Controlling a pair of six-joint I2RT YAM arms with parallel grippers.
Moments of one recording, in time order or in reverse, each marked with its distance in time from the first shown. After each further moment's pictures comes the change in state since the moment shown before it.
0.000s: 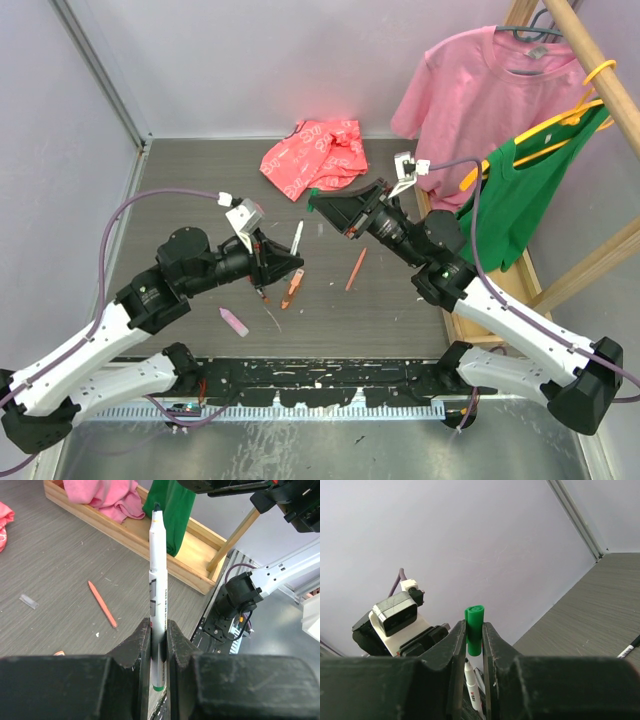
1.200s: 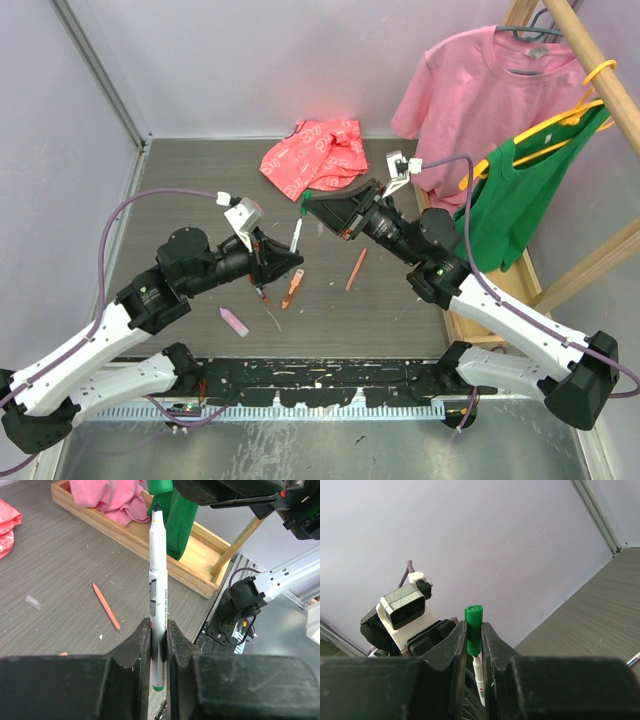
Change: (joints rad) left arm 0.000 -0.003 -0.007 0.020 -0.025 -0.001; right arm 0.011 0.033 0.004 0.042 -0.058 0.019
